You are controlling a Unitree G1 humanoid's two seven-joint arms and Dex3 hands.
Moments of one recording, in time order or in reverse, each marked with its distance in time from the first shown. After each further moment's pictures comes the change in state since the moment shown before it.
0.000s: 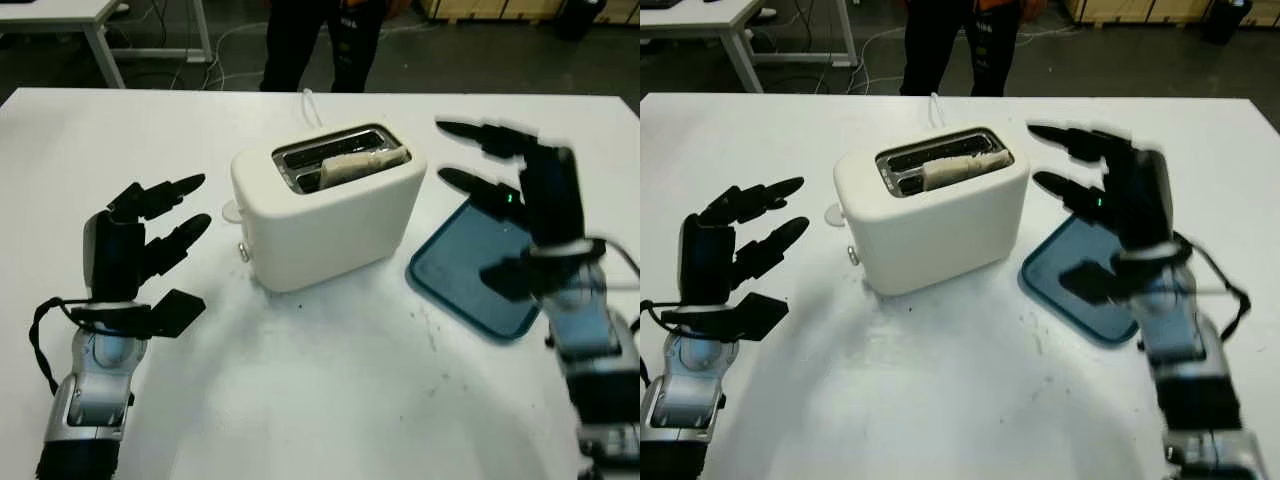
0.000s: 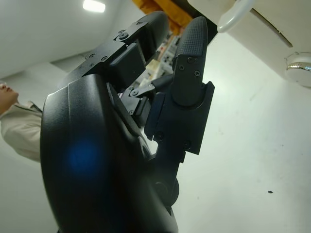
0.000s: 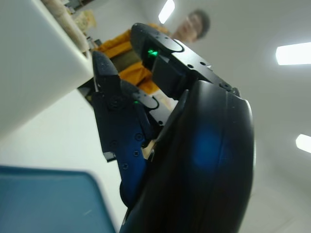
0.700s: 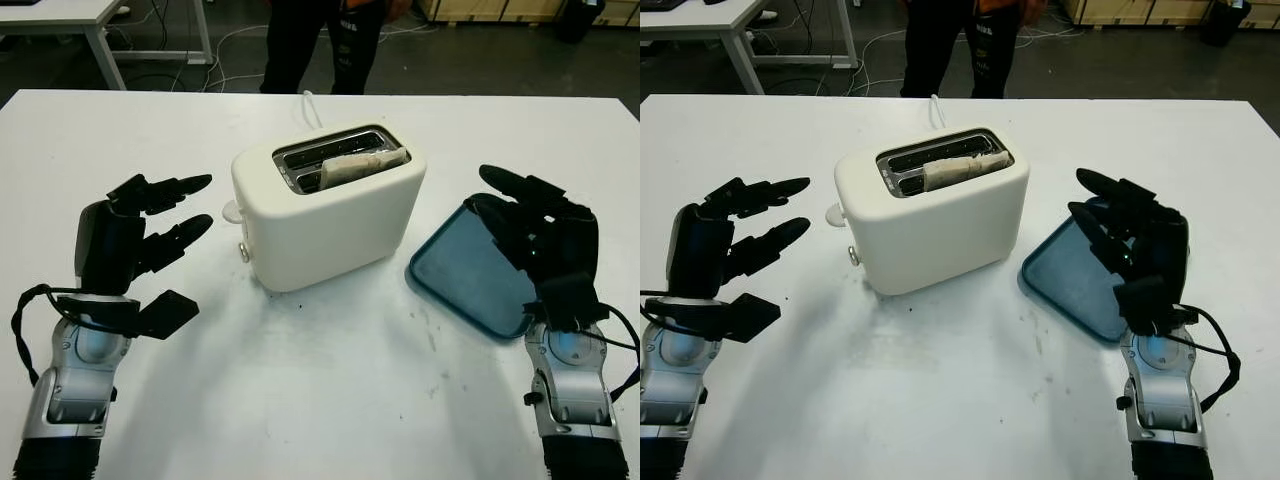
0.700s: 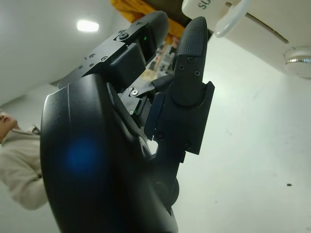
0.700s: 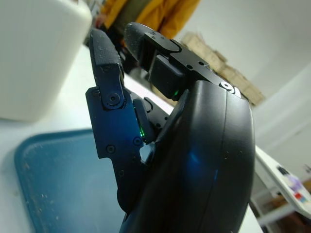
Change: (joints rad) left arm 0.000 0.068 0.006 -0.059 0.000 0.036 -0.093; right arm 0.046 0.122 -0.074 -0.044 0.168 0.308 0.086
